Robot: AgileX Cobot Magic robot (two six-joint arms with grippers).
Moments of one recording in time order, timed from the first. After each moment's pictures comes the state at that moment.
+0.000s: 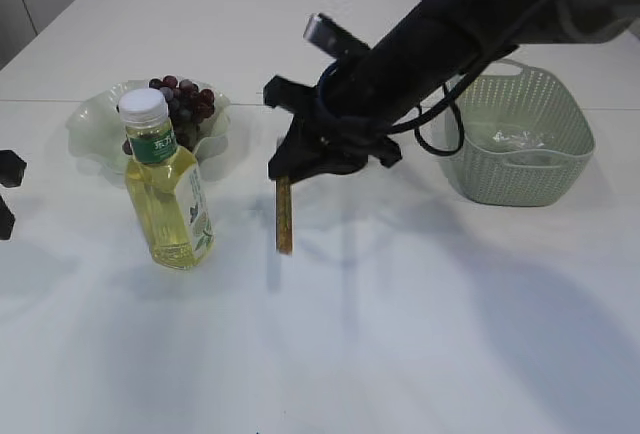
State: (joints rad) left arm -0.09 1.43 -0.93 -0.08 0.80 -0.18; right arm 0.39 2.04 -1.59 0.81 0.92 -0.20
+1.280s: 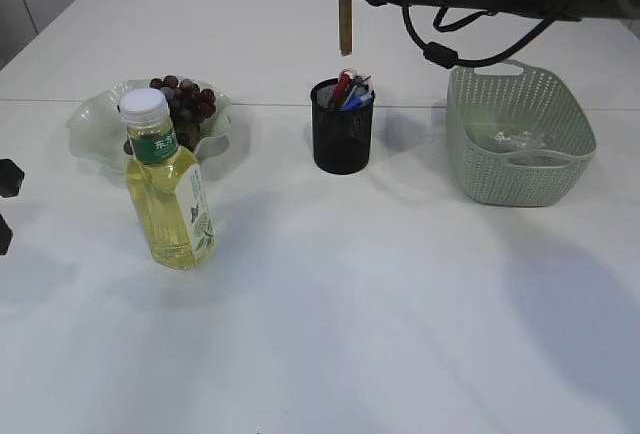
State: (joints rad) left arm -0.09 1.43 -0.93 -0.10 0.86 -0.18; right arm 0.19 2.11 -1.72 1.79 0.57 -1.90
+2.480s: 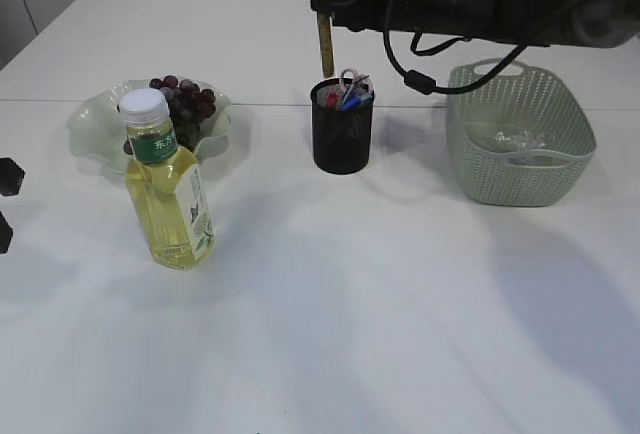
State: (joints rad) left arm -0.09 1.43 -0.93 -0.10 0.86 -0.18; right arm 0.19 2.25 -1.82 1.79 0.69 -1.90
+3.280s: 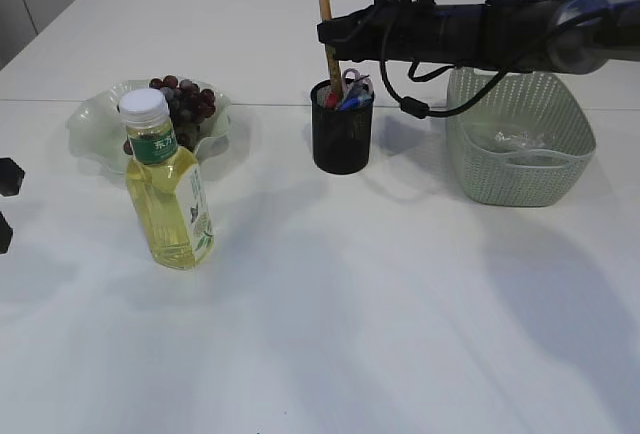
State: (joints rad) left arm -0.09 1.43 -0.93 -0.10 0.86 -0.18; right arm 0.19 2.34 -1.87 1.79 0.61 -1.96
